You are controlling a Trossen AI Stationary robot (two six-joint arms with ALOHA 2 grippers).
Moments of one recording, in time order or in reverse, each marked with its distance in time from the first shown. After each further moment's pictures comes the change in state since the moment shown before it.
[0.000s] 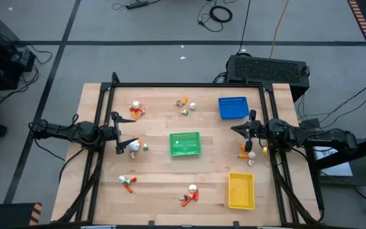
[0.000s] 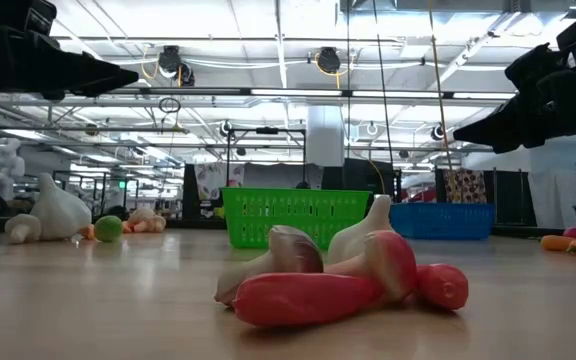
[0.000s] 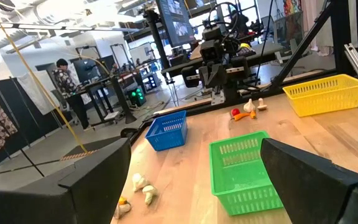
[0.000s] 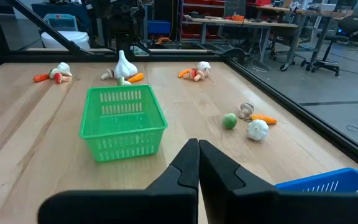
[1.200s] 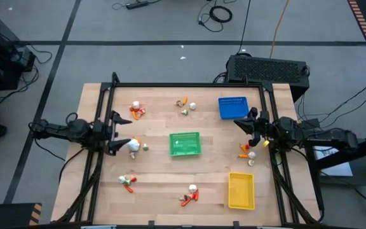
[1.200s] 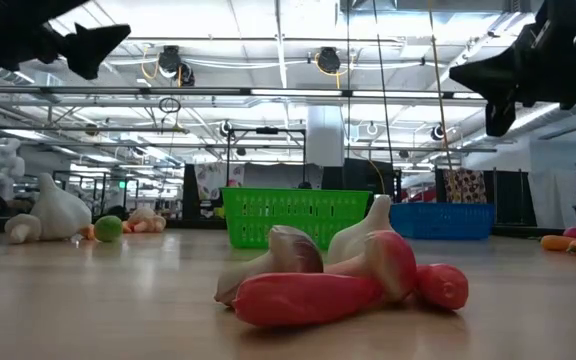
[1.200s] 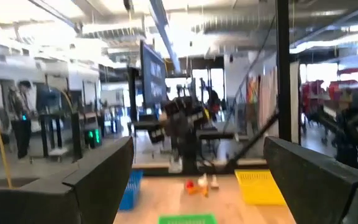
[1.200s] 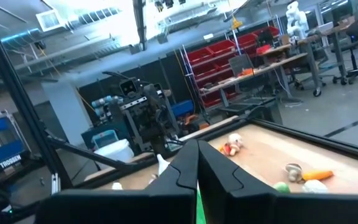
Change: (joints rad) left arm 0.000 0.000 0.000 0.261 0.162 -0.234; right arm 0.000 0.037 -0.001 0.386 -0.009 0.401
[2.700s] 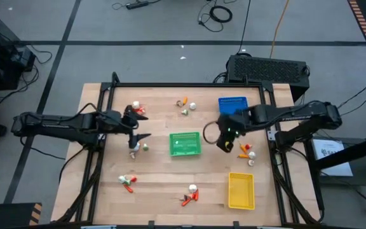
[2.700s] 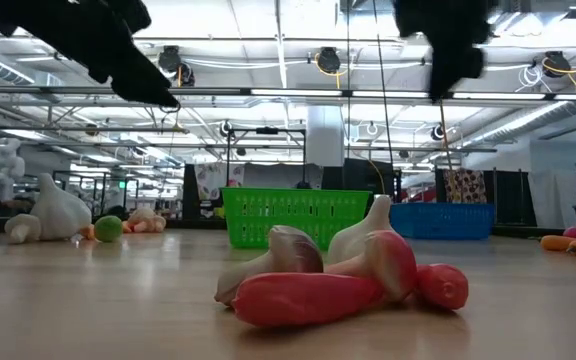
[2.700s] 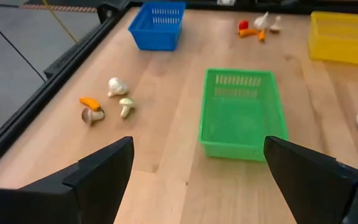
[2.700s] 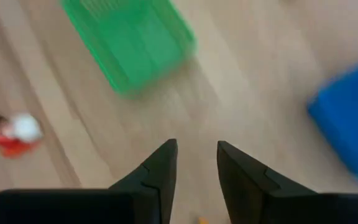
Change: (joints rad) left arm 0.218 0.742 0.483 -0.554 0.004 -0.152; right arm 0.178 1.113 1.210 -1.504 0.024 0.251
